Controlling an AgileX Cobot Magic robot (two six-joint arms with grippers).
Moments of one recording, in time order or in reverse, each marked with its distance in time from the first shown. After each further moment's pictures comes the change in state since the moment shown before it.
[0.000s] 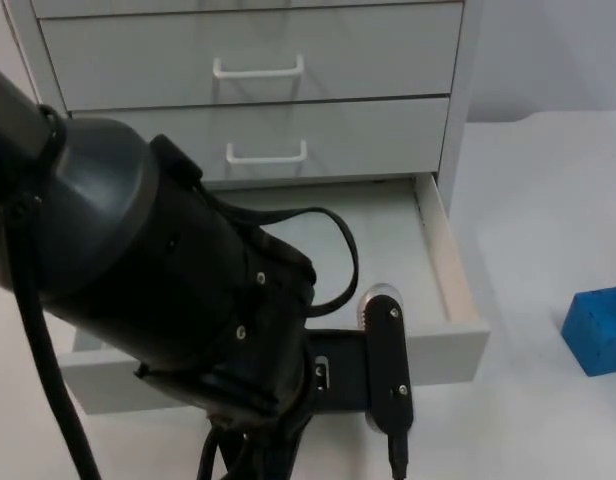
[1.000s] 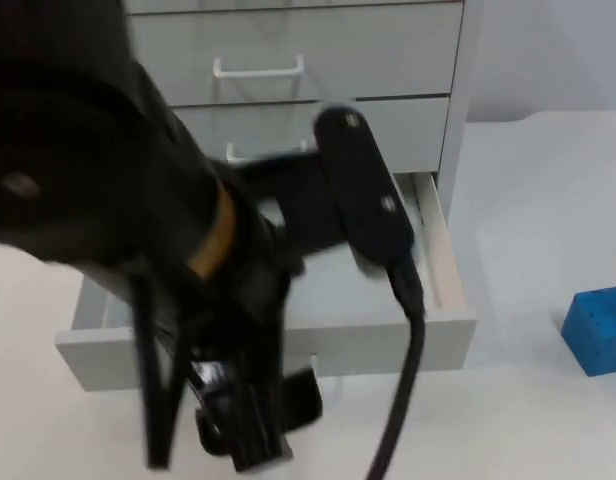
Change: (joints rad) right arm 0.000 0.000 0.000 0.000 0.000 0.000; left arm -0.001 -0.486 0.013 -0.536 0.151 0.346
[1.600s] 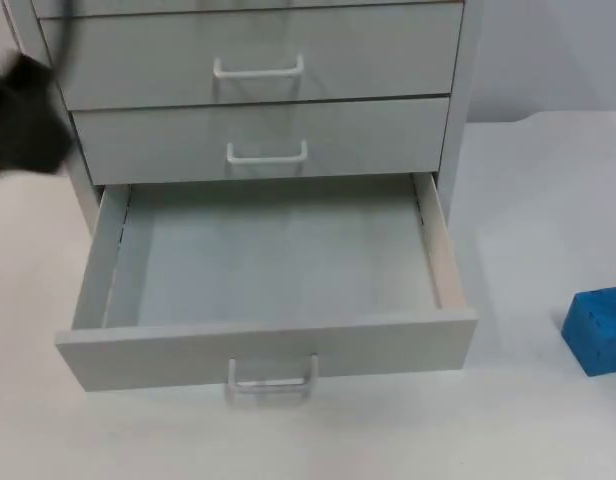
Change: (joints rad) right arm 0.000 0.000 0.000 0.004 0.047 0.000; left arm 0.600 -0.424 0.000 -0.279 0.106 0.033
